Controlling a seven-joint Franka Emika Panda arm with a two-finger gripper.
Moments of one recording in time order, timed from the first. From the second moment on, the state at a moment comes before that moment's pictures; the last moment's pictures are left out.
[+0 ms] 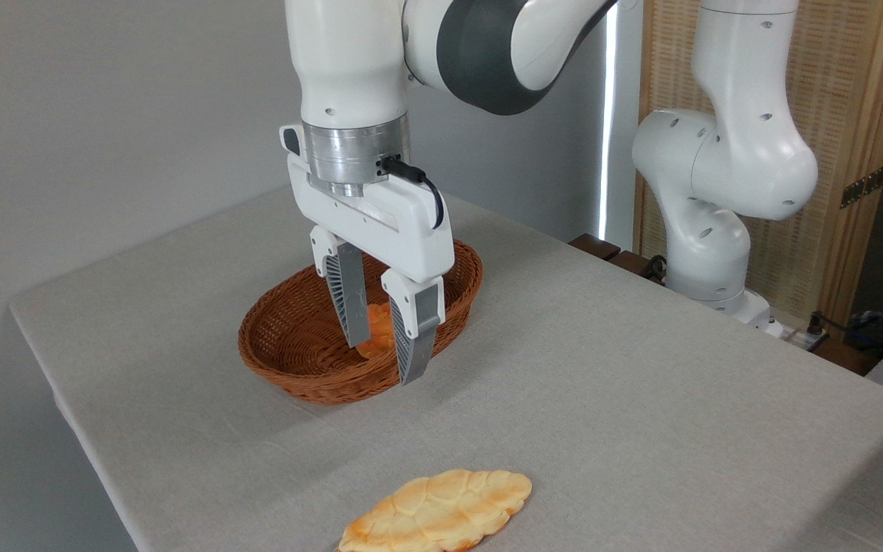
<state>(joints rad) -0.04 -0.12 0.02 -2.01 -0.01 1.98 0.74</state>
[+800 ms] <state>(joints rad) -0.04 -0.12 0.02 -2.00 -0.01 1.98 0.74</state>
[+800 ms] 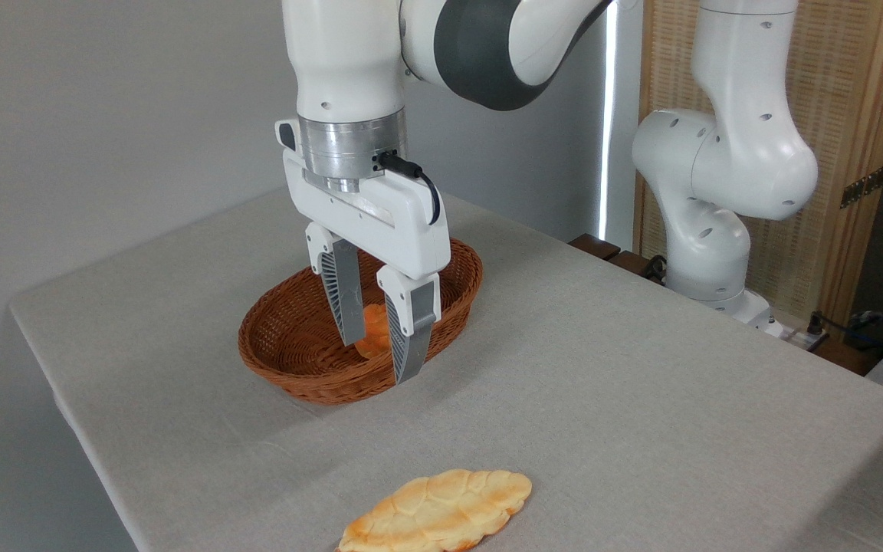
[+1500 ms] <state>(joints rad) -0.04 -0.12 0.03 -2.00 -0.01 1.98 0.81</state>
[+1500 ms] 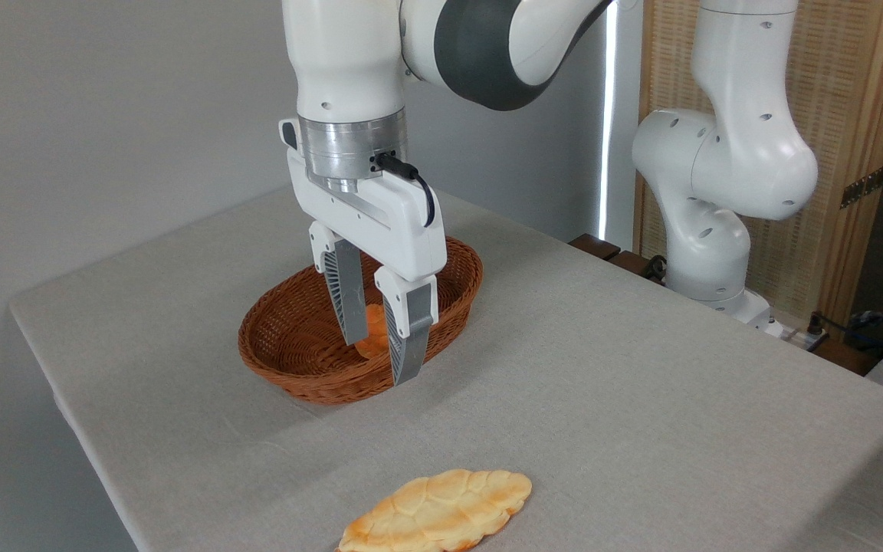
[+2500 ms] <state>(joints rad) -0.04 -0.02 0.19 -2.13 0.04 2.25 1.18</state>
